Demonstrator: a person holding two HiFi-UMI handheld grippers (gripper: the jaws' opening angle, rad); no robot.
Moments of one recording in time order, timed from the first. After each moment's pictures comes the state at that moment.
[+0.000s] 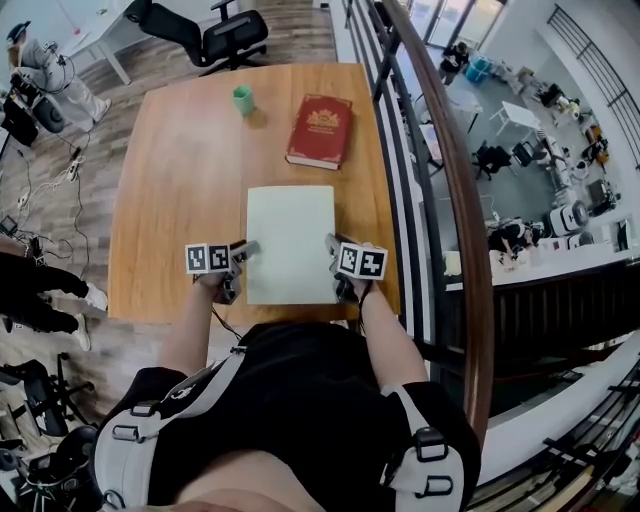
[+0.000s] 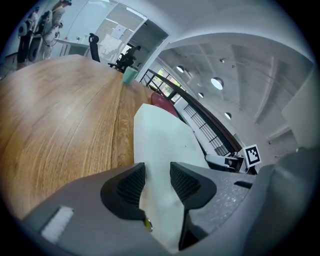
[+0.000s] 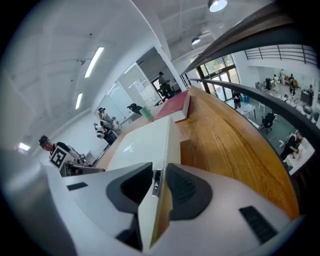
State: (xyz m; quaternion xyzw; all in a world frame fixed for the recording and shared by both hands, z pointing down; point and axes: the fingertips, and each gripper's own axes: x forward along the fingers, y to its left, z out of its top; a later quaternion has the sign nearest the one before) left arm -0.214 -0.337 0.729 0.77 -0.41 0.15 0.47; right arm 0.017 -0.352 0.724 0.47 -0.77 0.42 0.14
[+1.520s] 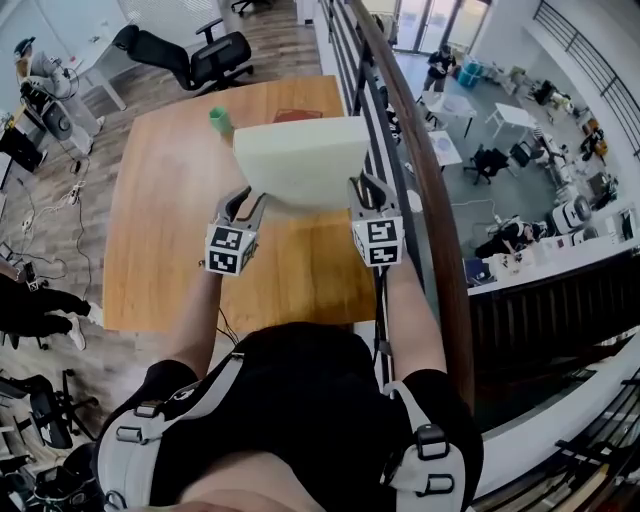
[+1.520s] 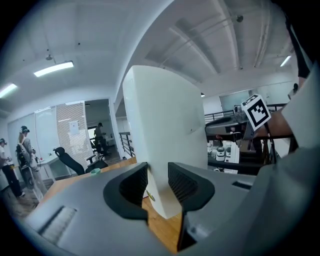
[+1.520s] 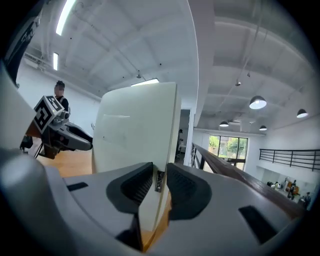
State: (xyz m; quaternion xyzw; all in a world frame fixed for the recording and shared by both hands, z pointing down) left arm -0.075 -0.422 0.534 0.86 -0.48 0.18 -0.01; right arm 0.146 -0.439 0.523 0.55 -0.83 -0.03 0.10
